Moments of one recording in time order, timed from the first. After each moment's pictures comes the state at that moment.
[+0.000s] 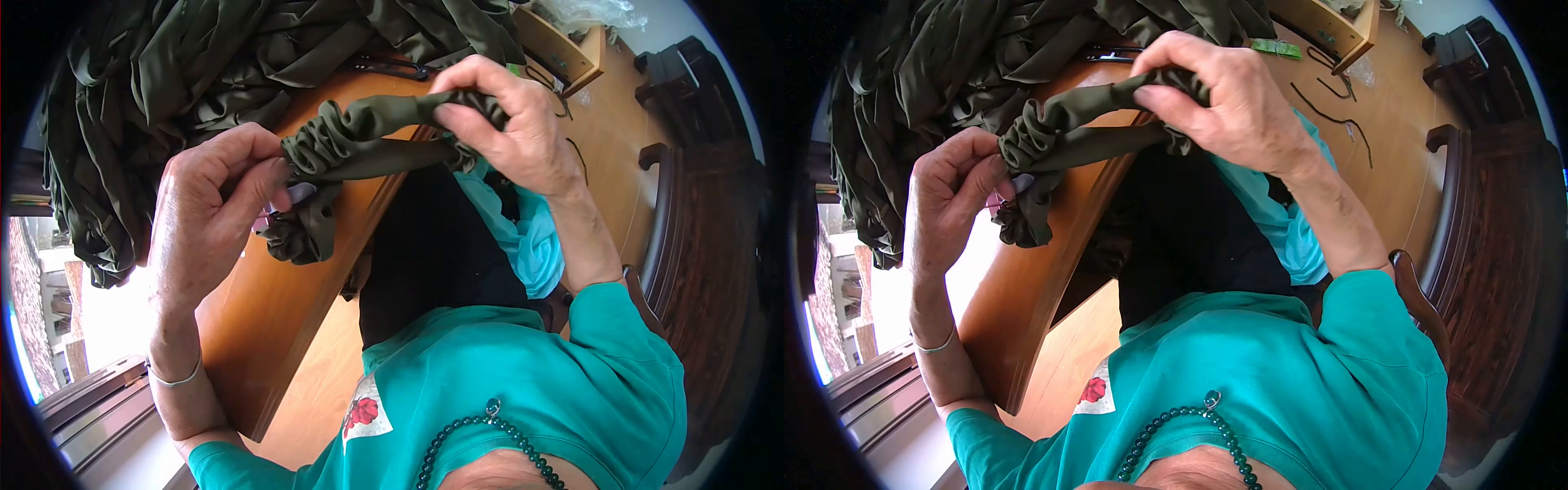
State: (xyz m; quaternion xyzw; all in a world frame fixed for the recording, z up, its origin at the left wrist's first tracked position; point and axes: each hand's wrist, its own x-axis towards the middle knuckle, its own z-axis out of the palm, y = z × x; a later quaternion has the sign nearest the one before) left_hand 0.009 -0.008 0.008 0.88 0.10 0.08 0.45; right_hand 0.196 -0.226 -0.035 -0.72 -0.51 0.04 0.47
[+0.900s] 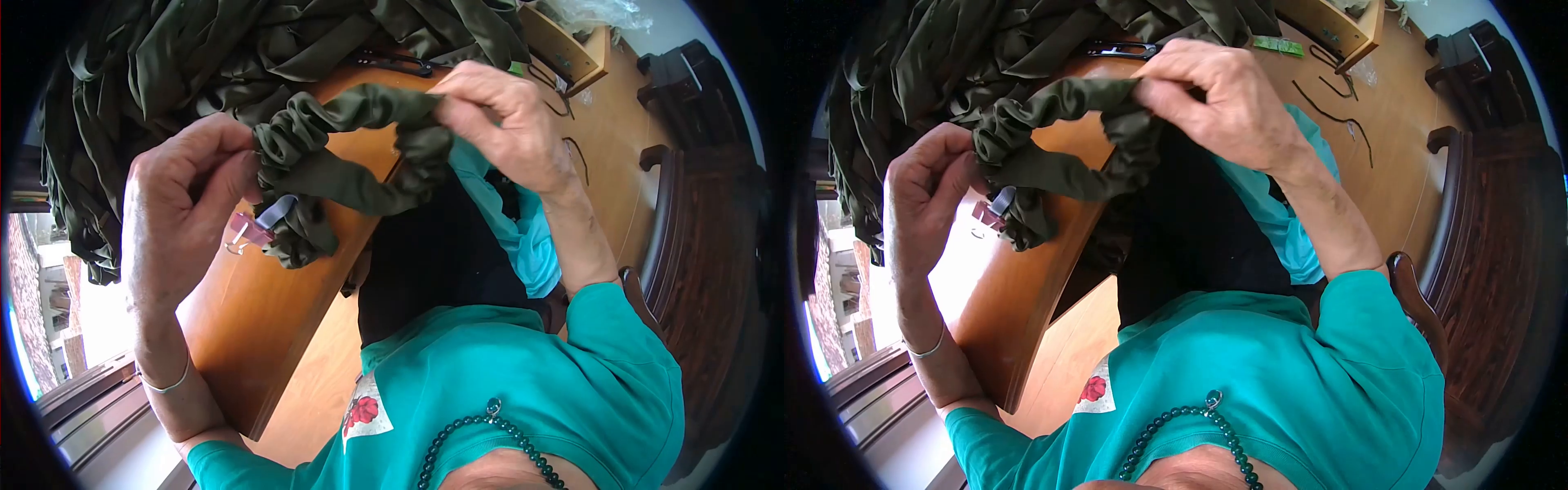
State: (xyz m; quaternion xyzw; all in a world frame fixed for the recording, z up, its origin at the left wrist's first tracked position) left_hand 0.002 0.002 0.018 0.89 0.07 0.13 0.43; right_hand 0.203 -0.219 -0.046 -0.69 -0.55 0.03 0.48
